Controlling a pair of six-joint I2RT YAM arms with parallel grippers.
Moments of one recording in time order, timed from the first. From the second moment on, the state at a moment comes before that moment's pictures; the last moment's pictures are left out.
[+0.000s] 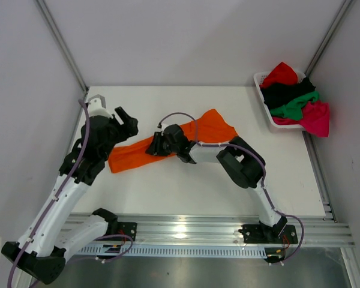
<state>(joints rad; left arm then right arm) -0.40 0.90 1.07 -0.51 -0.32 -0.56 0.86 2.21 1.42 0.33 -0.19 0.79</state>
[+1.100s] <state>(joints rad) -0.40 0.84 1.07 -0.48 -0.33 -0.48 0.88 1.92 1.07 0.10 -0.16 0.77</state>
